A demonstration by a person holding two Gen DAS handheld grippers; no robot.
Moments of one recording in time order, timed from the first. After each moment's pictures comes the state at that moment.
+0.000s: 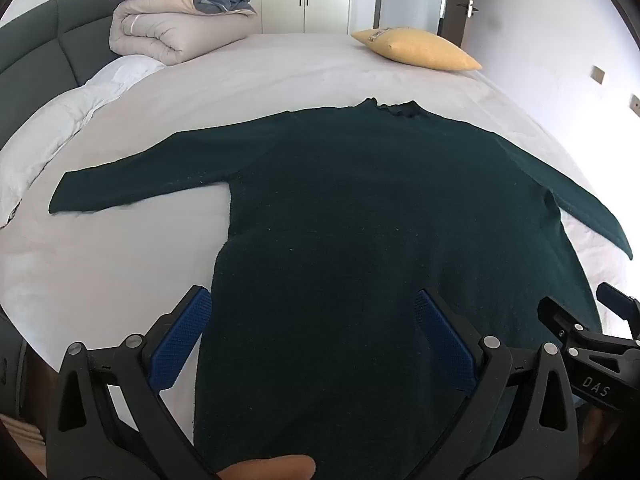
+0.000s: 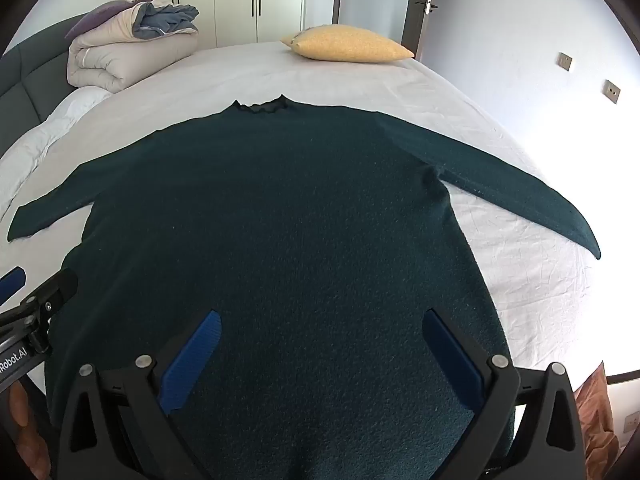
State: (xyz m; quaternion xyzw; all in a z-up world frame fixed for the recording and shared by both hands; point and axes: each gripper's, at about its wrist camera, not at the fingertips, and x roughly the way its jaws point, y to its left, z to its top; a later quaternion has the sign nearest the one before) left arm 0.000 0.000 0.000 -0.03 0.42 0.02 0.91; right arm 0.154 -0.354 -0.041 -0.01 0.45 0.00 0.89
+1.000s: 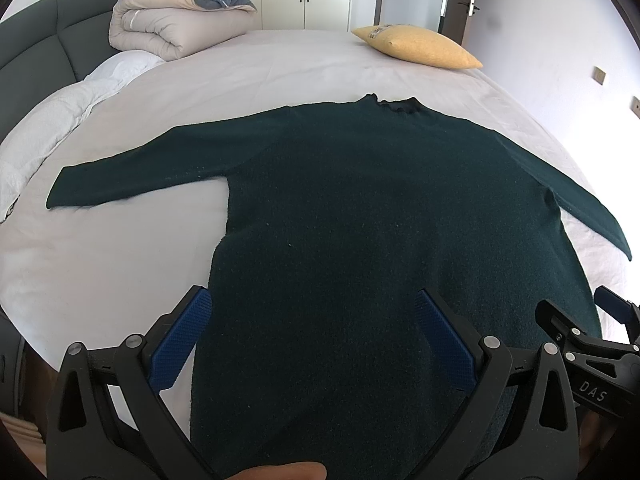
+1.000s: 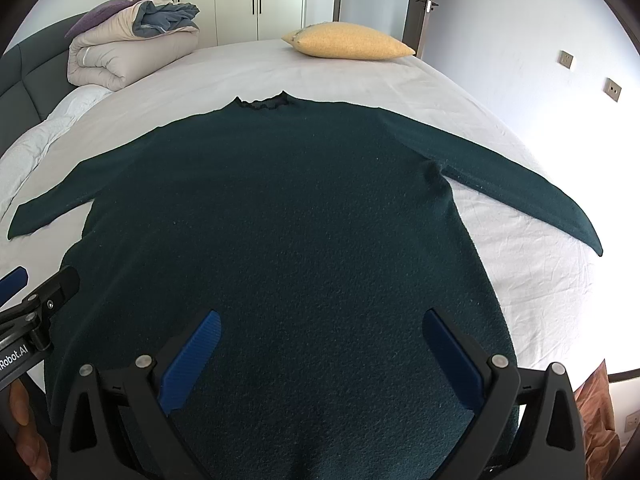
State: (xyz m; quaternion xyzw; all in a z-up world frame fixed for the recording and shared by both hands) left arm 0.000 0.002 -0.004 -0.03 0.42 0.02 0.91; right arm 0.149 -0.352 -0.045 -0.01 0.45 0.00 0.89
